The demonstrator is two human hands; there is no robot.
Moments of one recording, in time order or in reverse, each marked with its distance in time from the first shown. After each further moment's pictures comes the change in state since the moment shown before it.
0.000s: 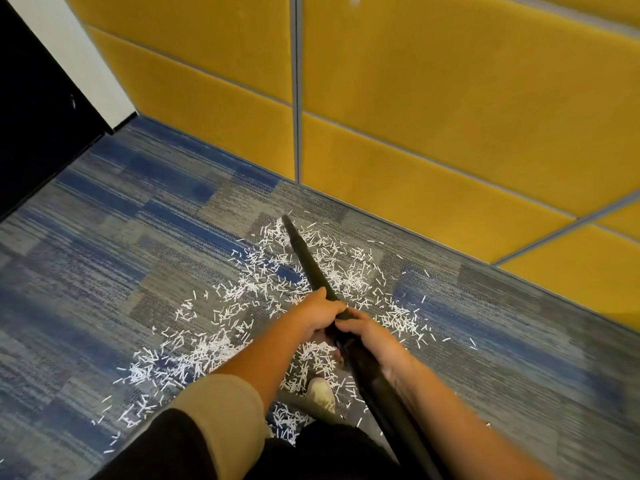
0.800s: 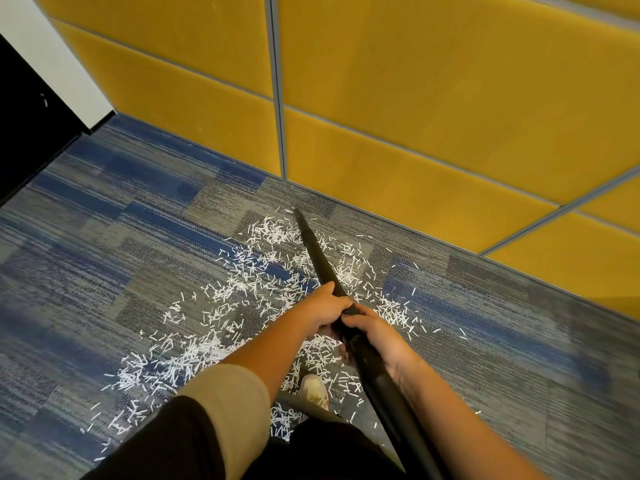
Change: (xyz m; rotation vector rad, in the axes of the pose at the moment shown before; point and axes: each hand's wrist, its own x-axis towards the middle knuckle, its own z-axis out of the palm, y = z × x) left_hand 0.010 0.018 0.029 0.047 -0.059 0.038; right_hand 0.004 0.001 -0.036 0.109 0.048 -0.004
